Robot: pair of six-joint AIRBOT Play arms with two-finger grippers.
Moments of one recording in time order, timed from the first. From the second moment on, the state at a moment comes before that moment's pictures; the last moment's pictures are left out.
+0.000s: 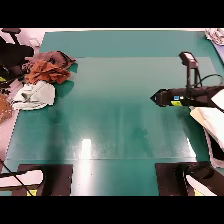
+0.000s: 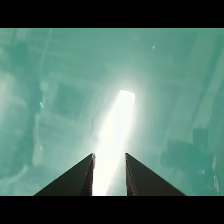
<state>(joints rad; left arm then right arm) 0.25 -1.41 1.54 1.70 -1.32 -1.83 0.33 -0.85 1.00 -1.29 1.06 1.73</state>
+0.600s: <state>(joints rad) 0.37 -1.60 1.55 1.64 -1.29 -1.70 0.33 -0.90 1.02 -1.27 1.08 1.72</state>
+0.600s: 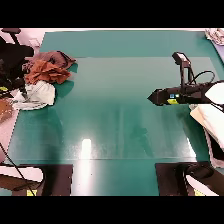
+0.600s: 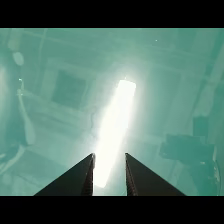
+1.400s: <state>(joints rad) 0.37 -1.31 1.56 1.49 -1.31 -1.74 0.41 -0.89 1.02 -1.22 1.07 1.72</state>
